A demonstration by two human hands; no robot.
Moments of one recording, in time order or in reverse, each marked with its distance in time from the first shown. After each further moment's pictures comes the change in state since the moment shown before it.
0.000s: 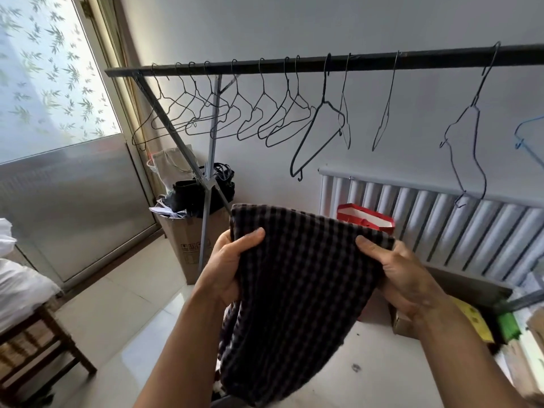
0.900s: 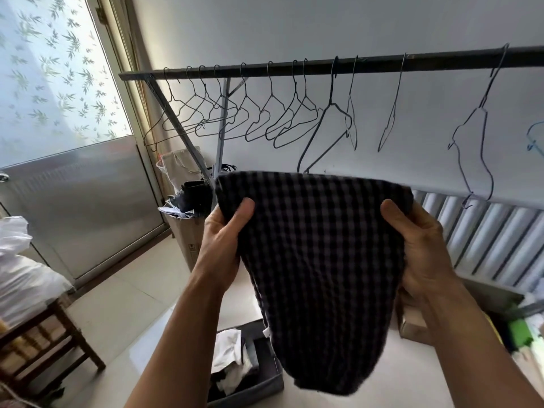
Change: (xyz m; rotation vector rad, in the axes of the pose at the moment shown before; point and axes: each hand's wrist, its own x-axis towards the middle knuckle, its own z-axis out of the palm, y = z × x) left_hand -0.006 0.022 0.003 0.096 0.010 0.322; right_hand -0.008 -0.025 0.020 0.036 0.026 -0.372
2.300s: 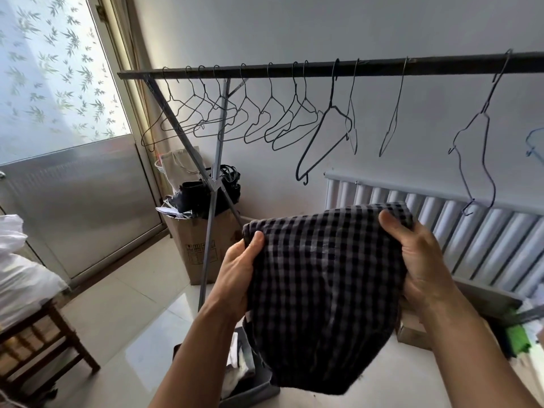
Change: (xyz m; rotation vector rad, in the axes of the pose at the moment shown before) left_hand -0.013 -0.036 0.006 -0.028 0.062 -0.305; right_hand 0.016 0.014 -0.016 0.035 0.070 0.151
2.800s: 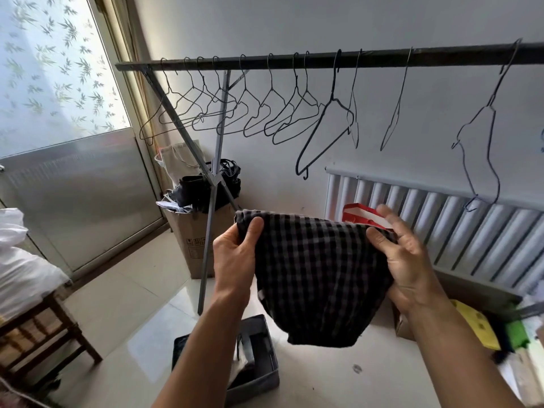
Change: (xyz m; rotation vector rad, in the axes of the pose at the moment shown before) left_hand 0.009 -0.004 0.010 0.155 0.236 0.299; right_hand 0.001 0.022 -0.005 -0.065 0.046 0.019
